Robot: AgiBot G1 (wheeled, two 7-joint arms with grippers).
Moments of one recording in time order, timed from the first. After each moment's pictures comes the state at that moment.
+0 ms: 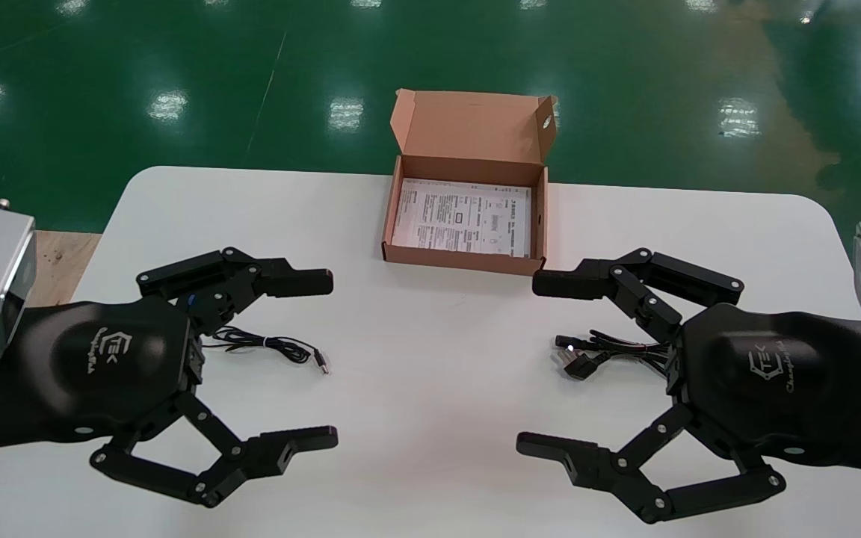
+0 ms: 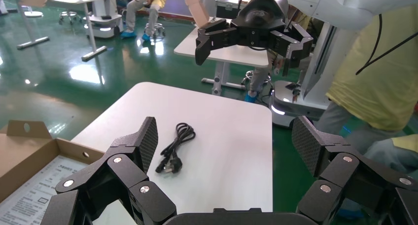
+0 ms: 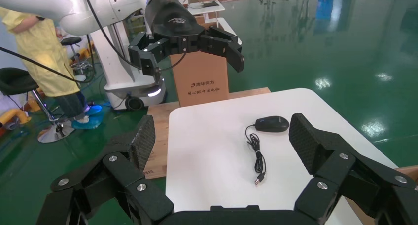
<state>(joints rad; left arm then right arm) -1.08 0.61 0.28 -1.28 0.73 1.49 -0.18 1.07 -0.61 -0.28 1.28 -0.73 -1.50 0.19</state>
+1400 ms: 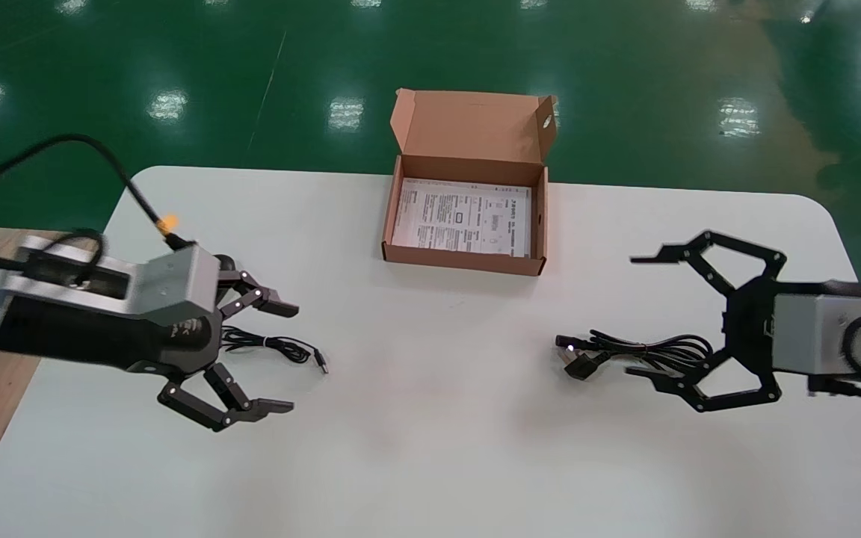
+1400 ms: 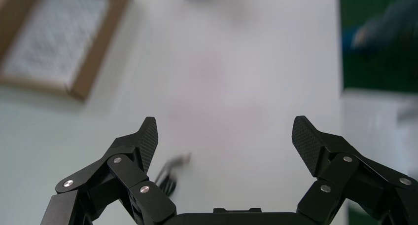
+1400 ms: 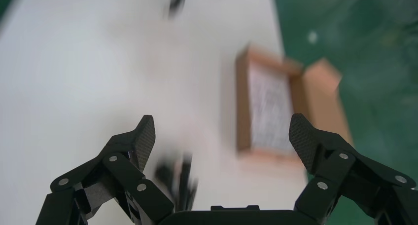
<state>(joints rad) -1.62 0.78 0.72 -0.86 1.34 1.59 -0.06 1.32 -0.64 -0.35 0.91 -1.21 -1.52 -0.44</state>
